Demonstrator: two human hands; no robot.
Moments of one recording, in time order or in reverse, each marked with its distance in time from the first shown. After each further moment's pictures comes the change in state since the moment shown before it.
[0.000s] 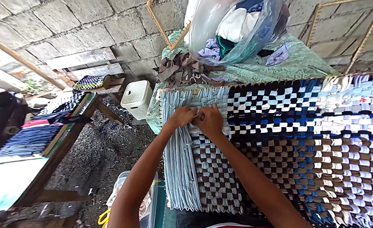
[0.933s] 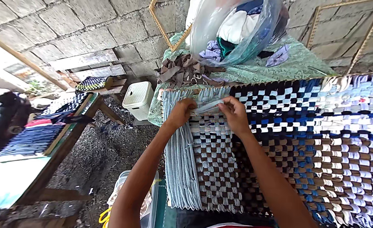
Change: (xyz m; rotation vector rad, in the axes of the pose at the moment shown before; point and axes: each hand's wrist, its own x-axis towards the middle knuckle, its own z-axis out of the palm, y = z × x) left_hand -0.003 -0.015 -0.003 0.076 0.348 0.499; right_hand 0.000 0.037 -0.078 0.764 -0.001 0.105
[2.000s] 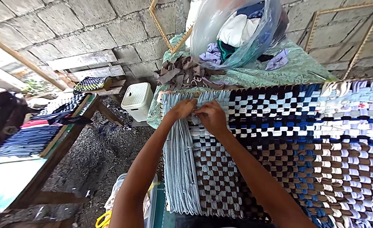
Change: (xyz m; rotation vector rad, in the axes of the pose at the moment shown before) left_hand 0.044 0.005 -0.017 -0.122 -0.352 -0.446; right_hand 0.027 0.017 0.065 -0.585 -0.036 -0.315
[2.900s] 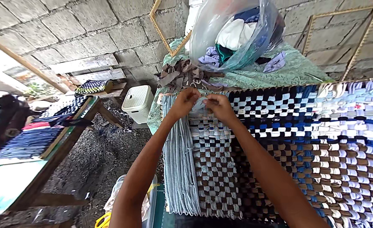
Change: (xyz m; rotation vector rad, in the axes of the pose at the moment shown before) left_hand 0.000 0.009 -0.004 -0.317 0.277 0.426; right_hand 0.039 0.029 -0.032 0.666 -0.169 0.265
